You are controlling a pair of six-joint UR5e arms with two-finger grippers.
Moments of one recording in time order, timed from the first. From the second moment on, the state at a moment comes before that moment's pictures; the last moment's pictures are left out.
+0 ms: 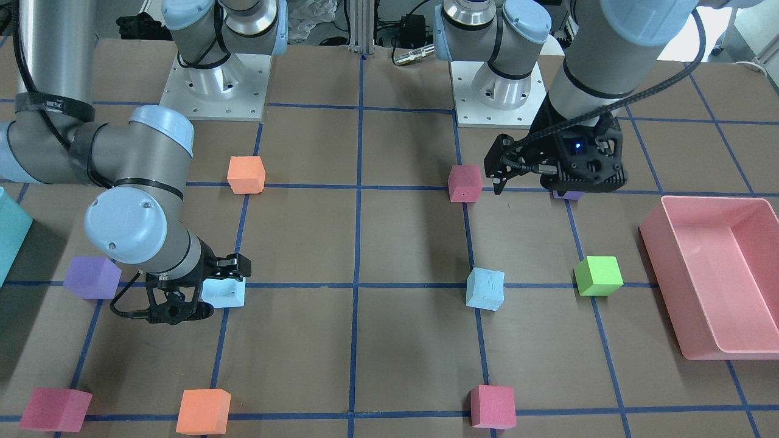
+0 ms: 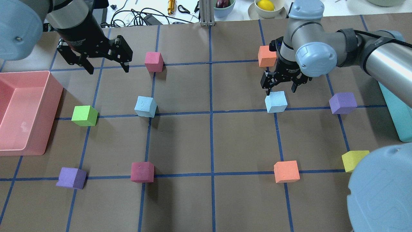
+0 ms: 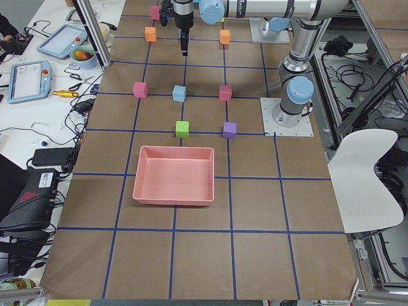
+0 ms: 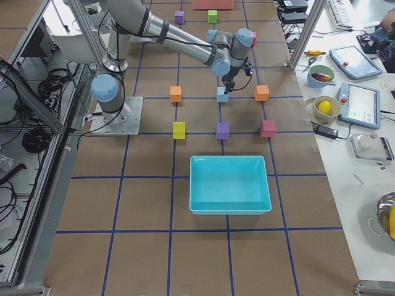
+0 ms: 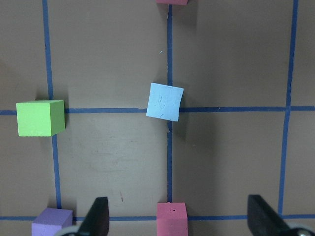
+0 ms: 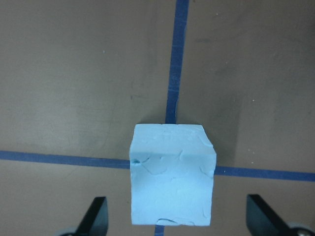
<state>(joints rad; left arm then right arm) -1.57 -1.67 -1.56 -1.49 1.58 0.03 1.55 -1.13 1.65 -1.91 -1.58 -0.10</state>
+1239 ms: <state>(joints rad) -1.56 -1.94 -1.89 -0.82 1.58 0.15 1.55 -1.09 1.70 -2.00 -1.57 -0.09</state>
